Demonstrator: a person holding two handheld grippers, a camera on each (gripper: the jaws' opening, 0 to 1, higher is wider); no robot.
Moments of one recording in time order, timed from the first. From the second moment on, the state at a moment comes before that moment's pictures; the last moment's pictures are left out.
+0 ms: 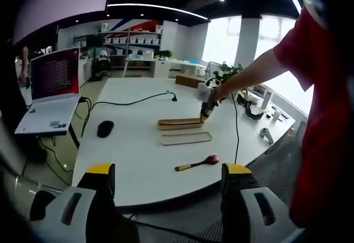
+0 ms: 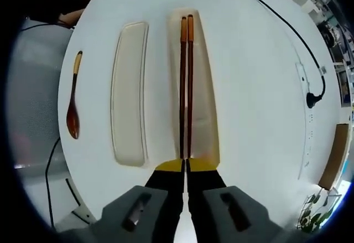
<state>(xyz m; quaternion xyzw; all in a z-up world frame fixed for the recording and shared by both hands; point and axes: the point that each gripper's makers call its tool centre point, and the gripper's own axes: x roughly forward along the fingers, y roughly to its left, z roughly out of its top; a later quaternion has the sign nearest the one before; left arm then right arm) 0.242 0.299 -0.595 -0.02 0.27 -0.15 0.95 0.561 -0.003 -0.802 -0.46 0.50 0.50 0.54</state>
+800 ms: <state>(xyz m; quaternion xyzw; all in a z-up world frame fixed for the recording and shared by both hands) 0.244 0.297 -0.594 -0.02 0.27 -0.15 0.95 0.559 -0.004 -0.803 -0.45 0.51 0.50 0.54</state>
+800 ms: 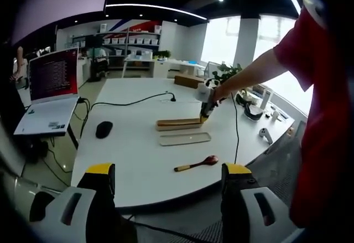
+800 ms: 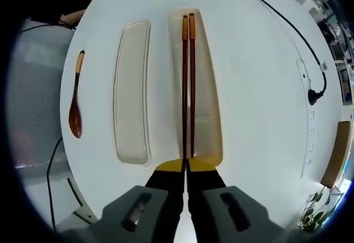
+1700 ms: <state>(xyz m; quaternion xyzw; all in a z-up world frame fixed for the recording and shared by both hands) 0.246 0.297 -0.594 -0.02 0.27 -0.15 0.95 0.570 0.008 -0.797 -0.47 0.48 0.50 0.54</state>
